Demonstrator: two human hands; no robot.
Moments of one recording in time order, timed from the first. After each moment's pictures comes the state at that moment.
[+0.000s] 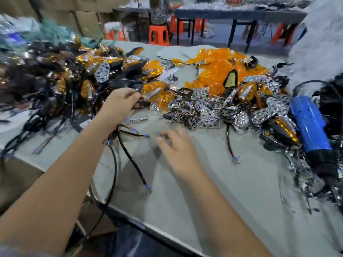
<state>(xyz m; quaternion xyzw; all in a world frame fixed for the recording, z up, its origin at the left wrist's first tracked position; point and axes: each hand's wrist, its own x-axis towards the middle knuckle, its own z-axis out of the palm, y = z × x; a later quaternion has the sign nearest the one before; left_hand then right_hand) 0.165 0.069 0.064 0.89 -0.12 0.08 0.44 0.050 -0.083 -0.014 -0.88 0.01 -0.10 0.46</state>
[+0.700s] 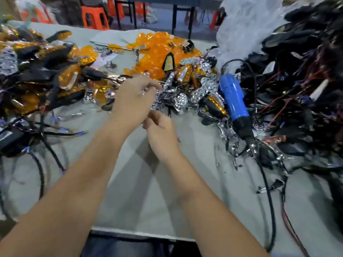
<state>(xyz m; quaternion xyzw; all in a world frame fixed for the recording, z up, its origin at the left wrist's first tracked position) 0.090 -0.088 0.057 0.81 -0.31 0.10 0.48 0.016 -0.143 0.009 -0.74 0.15 -0.20 0.62</state>
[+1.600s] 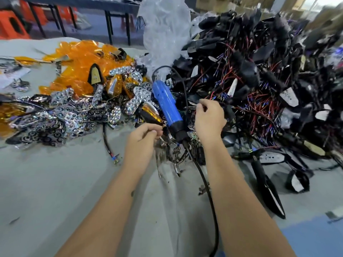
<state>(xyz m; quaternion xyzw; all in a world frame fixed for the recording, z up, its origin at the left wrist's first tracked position) 0.009 -0.211 -0.015 0.67 -0.25 -0.19 0.68 -0.072 -0.357 0.036 -0.76 0.48 -0.35 0.27</state>
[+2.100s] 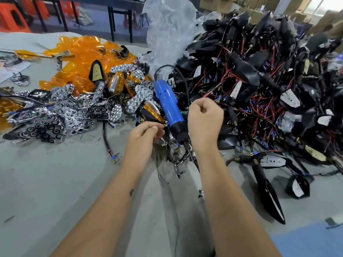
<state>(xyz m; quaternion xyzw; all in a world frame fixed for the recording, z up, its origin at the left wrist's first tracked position) 0.007 -0.211 -0.011 0.62 -0.22 -0.22 0.72 -0.069 -0.314 0.049 -0.66 0.36 -0.50 0.42</state>
